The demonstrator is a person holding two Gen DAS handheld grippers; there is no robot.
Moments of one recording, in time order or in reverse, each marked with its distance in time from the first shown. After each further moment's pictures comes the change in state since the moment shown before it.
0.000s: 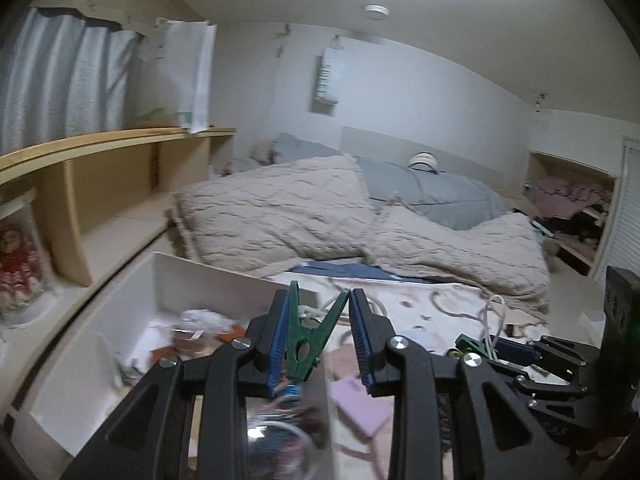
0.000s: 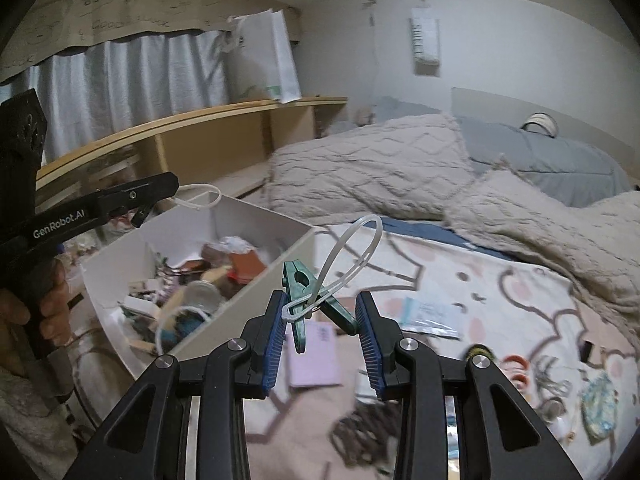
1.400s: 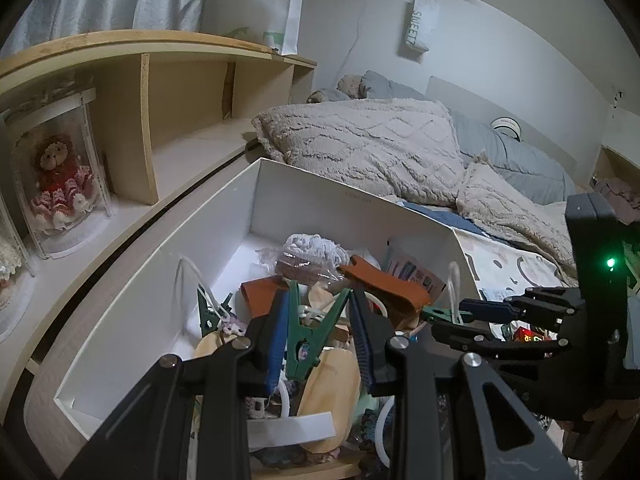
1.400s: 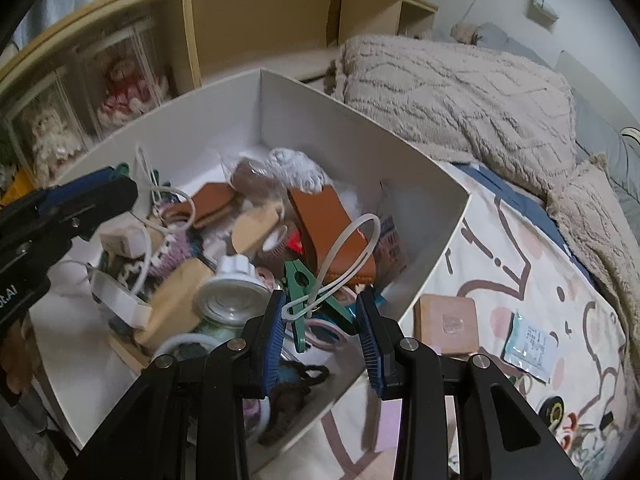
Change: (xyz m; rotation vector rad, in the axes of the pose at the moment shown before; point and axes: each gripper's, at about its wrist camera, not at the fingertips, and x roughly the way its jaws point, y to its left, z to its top) left arm 0.044 0.100 -0.045 -0.121 0.215 0.185; right arm 0.170 0.094 0.023 -0.217 0.424 0.041
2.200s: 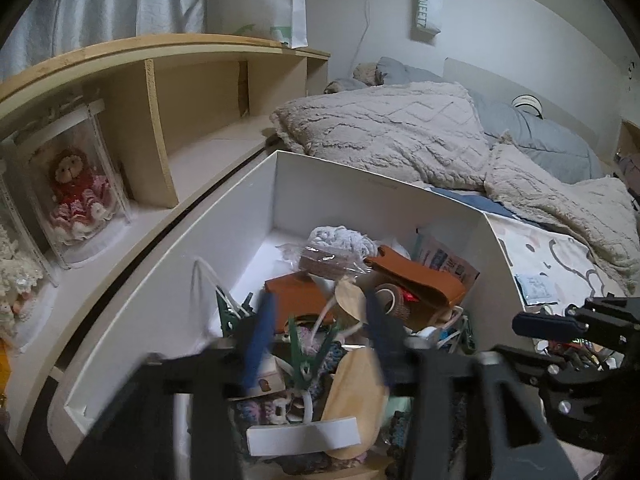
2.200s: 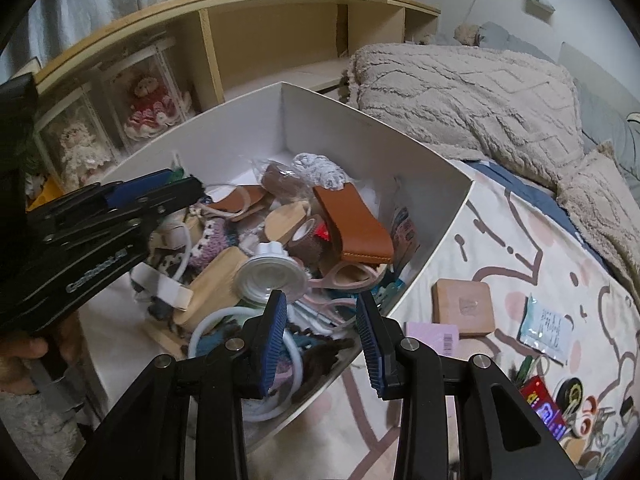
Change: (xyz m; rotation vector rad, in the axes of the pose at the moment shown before) left arm 0.012 -0.005 0.000 0.060 0.015 0.125; right arm -0.028 0.004 -0.019 0.039 -0.054 0.104
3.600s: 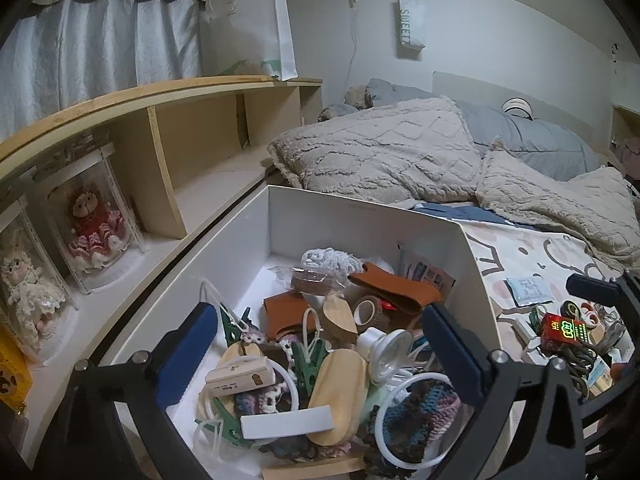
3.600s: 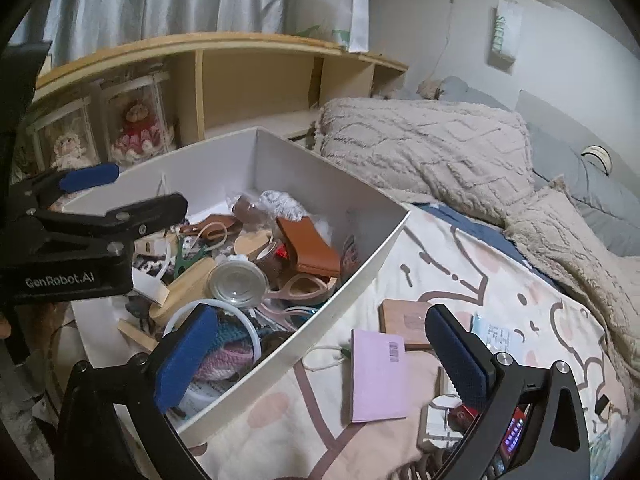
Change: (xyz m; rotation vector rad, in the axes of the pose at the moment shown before) left arm -0.037 -0.028 -0.002 0.064 -0.092 0.043; right arm -0.044 -0.005 -0.033 -0.028 -0.230 -0.171
